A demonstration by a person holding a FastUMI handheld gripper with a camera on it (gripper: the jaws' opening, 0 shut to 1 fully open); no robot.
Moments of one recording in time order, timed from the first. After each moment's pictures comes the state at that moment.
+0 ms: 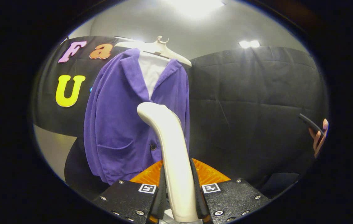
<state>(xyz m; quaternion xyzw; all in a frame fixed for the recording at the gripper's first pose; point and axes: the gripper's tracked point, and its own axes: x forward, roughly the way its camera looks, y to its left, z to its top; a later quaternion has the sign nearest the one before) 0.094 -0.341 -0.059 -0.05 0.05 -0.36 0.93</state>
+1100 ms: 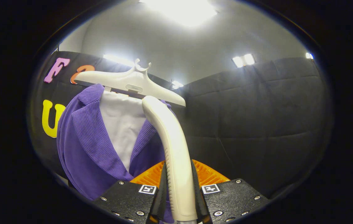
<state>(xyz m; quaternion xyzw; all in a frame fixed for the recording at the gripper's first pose) 0.211 -0.429 0.078 -0.06 -0.04 -0.37 0.92</state>
